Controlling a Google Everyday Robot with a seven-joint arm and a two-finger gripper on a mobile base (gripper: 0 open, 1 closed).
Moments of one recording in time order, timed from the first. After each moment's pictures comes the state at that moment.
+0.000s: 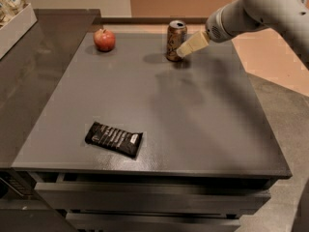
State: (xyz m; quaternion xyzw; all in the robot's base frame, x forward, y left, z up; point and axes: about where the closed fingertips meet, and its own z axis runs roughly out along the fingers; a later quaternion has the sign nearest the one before) arm 0.762 -0.143 0.913 -0.39 0.81 0.06 0.44
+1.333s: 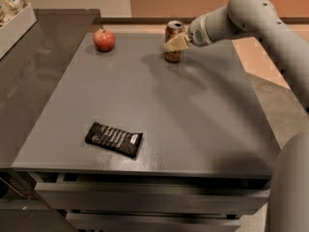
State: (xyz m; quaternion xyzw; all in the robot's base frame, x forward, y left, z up) arm 0.783 -0.083 0.889 -0.39 0.79 0.17 0.44
